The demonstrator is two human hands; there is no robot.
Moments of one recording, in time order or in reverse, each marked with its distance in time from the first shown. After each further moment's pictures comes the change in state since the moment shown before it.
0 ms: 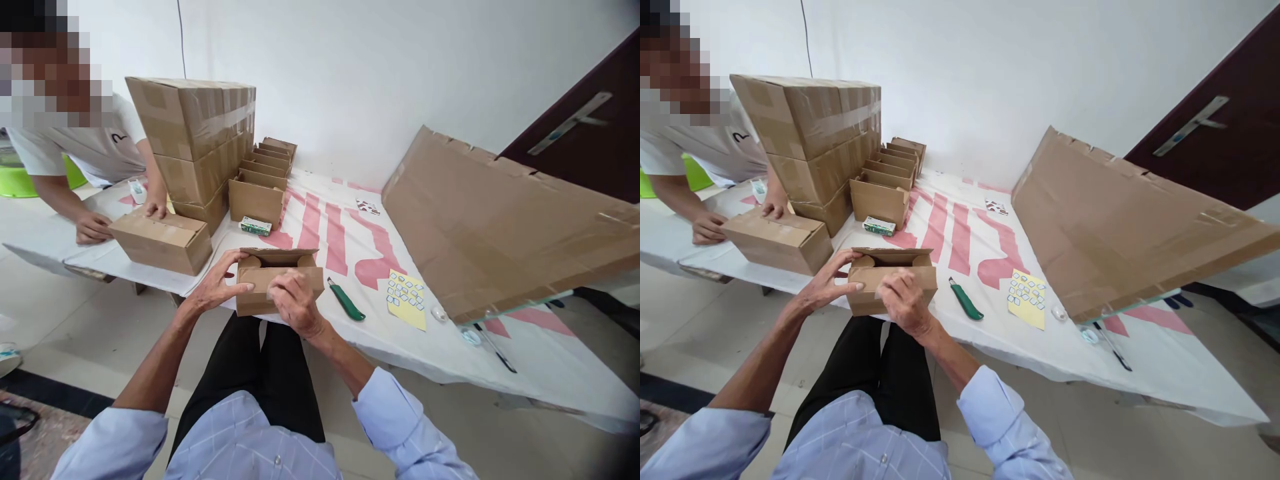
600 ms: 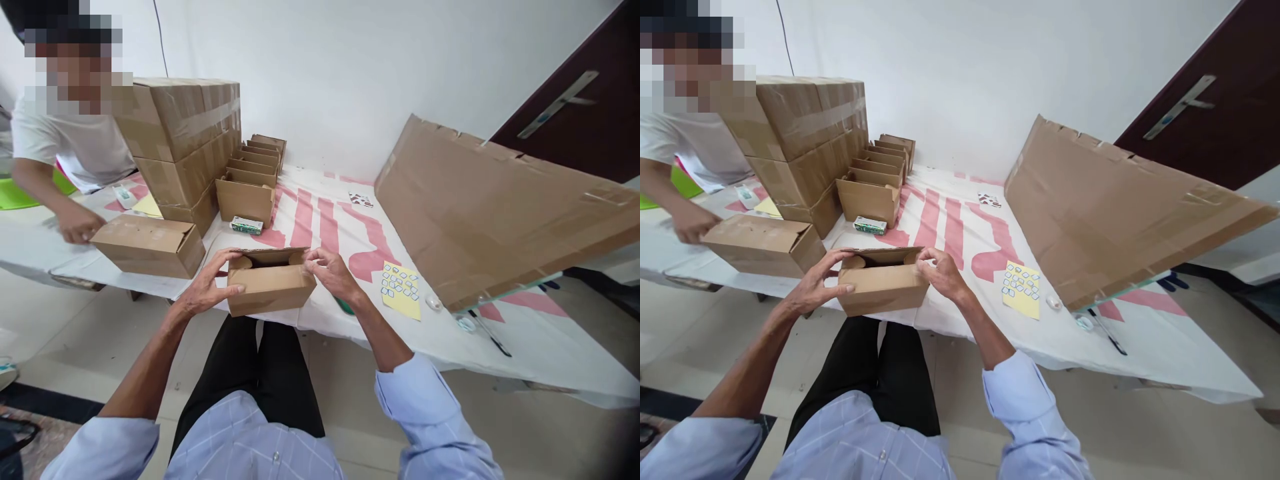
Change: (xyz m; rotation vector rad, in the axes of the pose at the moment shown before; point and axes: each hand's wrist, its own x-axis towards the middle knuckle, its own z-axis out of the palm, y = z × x) left_hand 0.001 0.005 0.001 -0.007 -0.034 0.092; right_hand 0.016 0.064 -0.088 0.398 -0.106 0.710
